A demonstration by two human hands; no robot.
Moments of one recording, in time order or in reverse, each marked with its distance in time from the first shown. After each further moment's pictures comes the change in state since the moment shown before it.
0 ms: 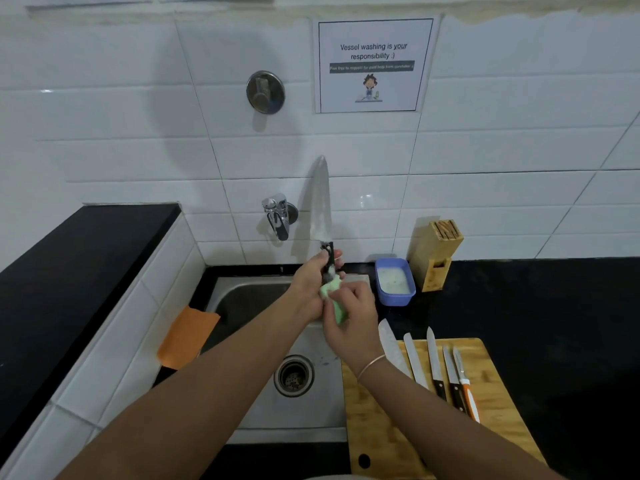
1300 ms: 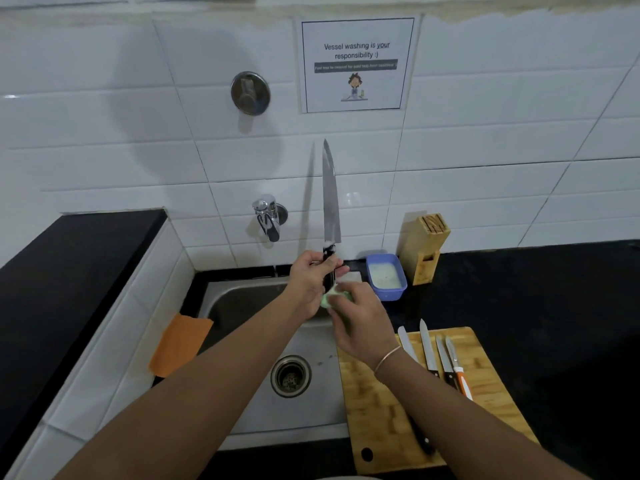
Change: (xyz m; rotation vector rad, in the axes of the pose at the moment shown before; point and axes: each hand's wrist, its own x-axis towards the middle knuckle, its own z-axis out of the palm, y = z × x) left_hand 0.002 -0.006 -0.006 0.091 -0.159 0.182; right_hand -0.001 0.018 -0.027 -0.298 -0.203 -0.239
